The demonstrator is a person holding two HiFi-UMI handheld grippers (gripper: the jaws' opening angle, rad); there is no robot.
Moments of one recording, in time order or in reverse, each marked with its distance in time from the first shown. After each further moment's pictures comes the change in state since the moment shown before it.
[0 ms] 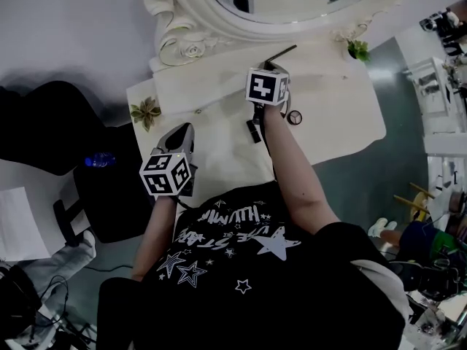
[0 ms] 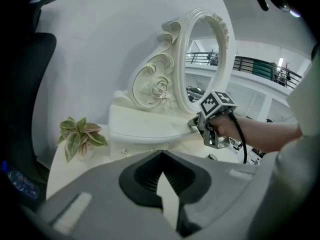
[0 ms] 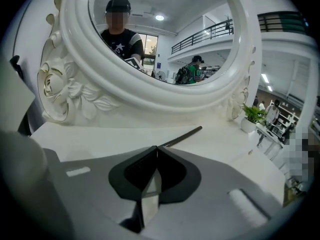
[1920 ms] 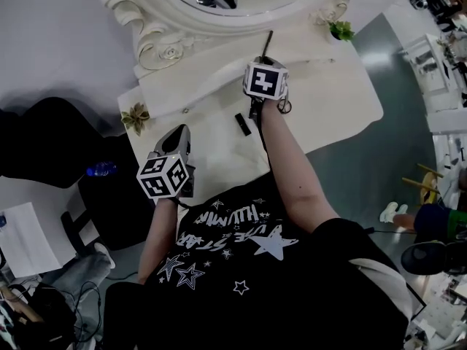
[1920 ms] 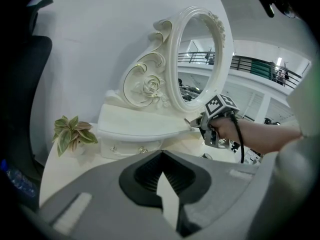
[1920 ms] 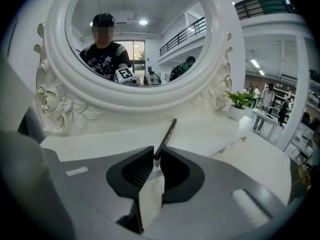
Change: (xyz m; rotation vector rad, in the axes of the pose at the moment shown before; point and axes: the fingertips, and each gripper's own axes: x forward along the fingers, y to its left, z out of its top) left arm -0.001 -0.023 -0.003 0.014 0.002 -0.017; right arm -0.015 -0.043 -0.011 0.165 -0.027 0.005
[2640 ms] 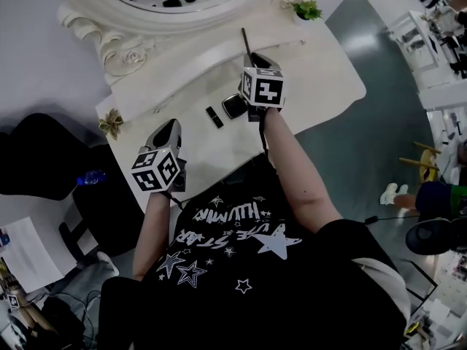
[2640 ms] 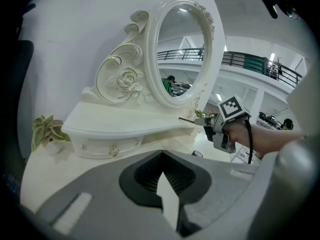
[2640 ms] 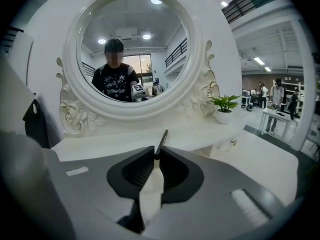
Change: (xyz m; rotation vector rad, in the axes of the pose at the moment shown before) left arm 0.023 -0.053 -0.008 0.060 0.023 -0.047; right arm -0.045 -0.058 -0.009 0.015 -0.130 0.139
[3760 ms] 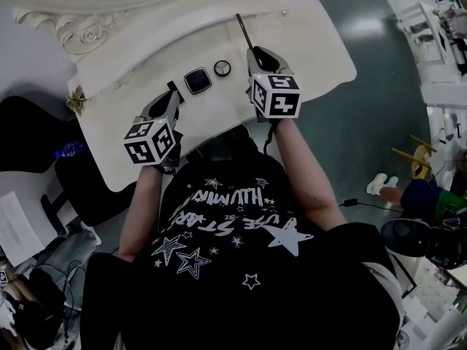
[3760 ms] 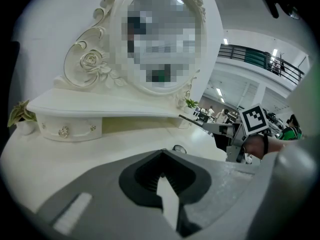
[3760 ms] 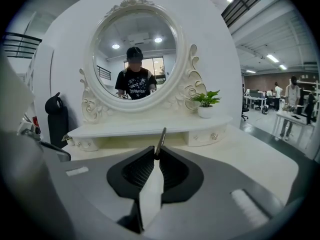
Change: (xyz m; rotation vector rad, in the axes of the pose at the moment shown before) left arm 0.058 -0.097 -0.025 0.002 0.062 0.002; right arm -0.064 -0.084 -0.042 -0.069 -0.032 0.175
